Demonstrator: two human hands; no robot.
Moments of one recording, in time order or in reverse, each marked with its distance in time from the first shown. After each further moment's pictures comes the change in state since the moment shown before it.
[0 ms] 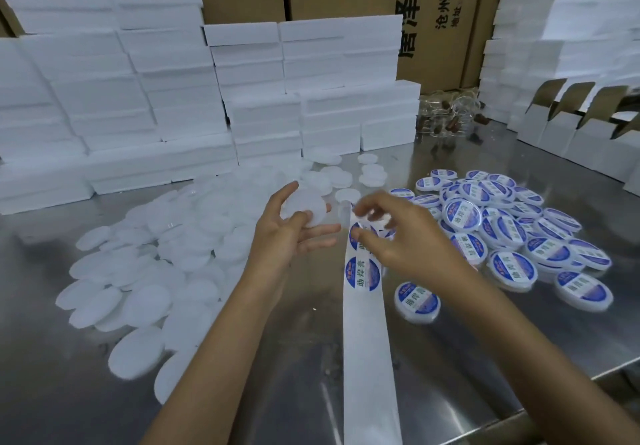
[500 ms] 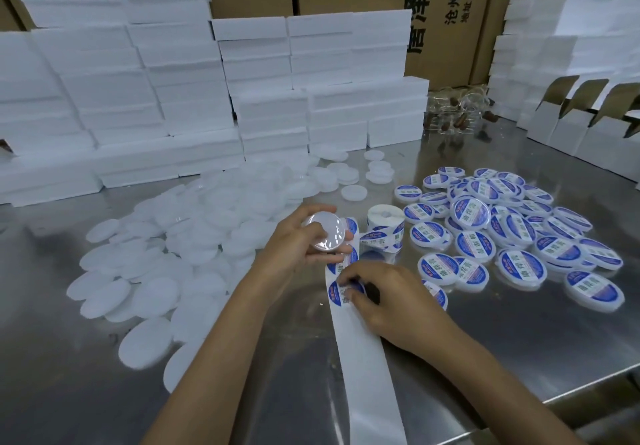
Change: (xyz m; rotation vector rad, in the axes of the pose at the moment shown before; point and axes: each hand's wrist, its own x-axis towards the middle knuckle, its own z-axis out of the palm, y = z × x) left_hand 0.003 -0.010 -0.013 0.195 -0.201 -0.163; right_hand -0.053 0.004 0.047 -0.054 -0.162 -0.031
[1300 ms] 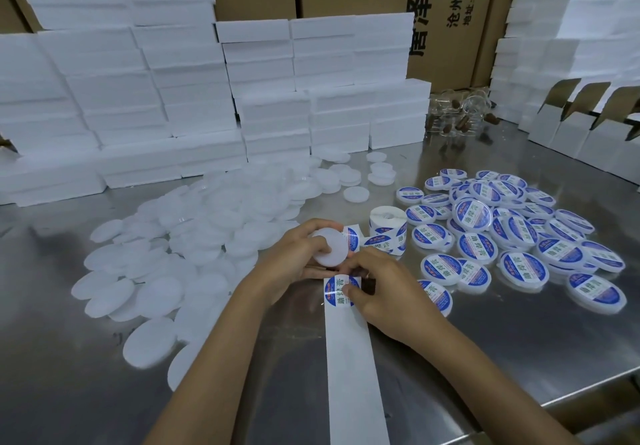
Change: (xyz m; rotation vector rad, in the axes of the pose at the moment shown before) left_hand 0.002 -0.007 -0.005 0.158 -0.002 -0.146; right_hand 0.013 -0.009 0.002 0.051 -0.016 0.108
